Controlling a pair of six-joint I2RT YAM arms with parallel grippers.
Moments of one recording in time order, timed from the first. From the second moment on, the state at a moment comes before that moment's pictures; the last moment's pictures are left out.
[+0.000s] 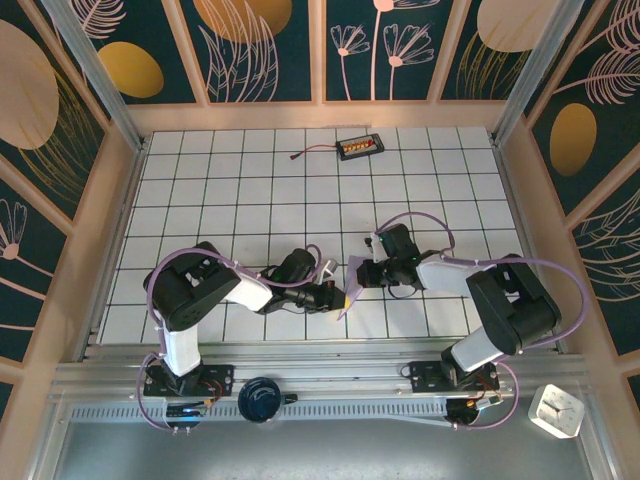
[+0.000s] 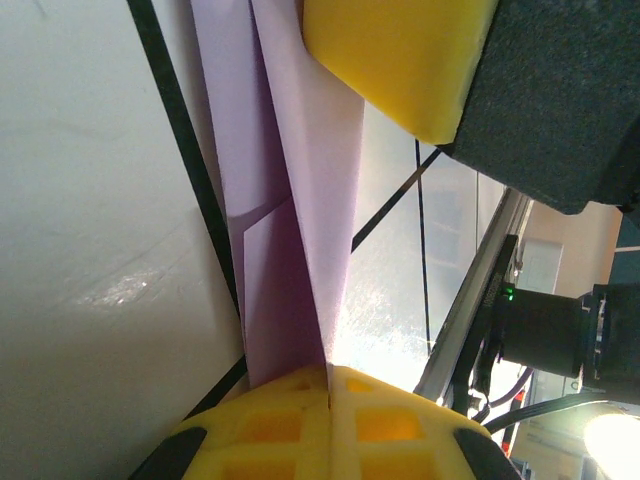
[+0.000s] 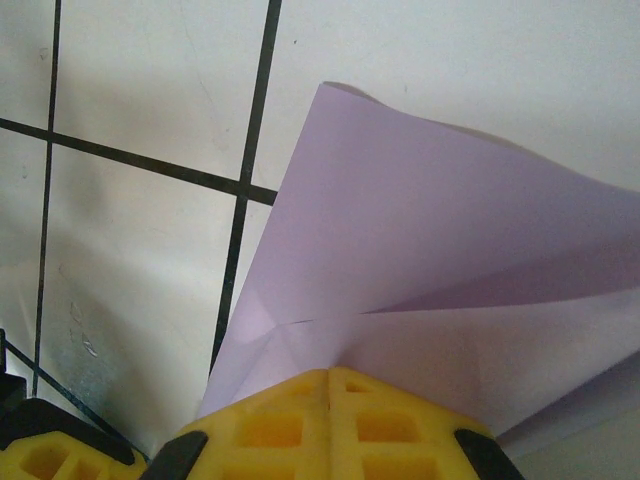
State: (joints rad) left arm -0.87 1.88 0.64 0.55 0.64 -1.00; right arm 0.53 1.52 0.59 -0.08 -0.37 0.42
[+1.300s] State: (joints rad) left arm -0.90 1.62 0.70 0.23 0.47 -0.86; right arm 0.52 1.53 0.59 -0.06 -0.37 0.42
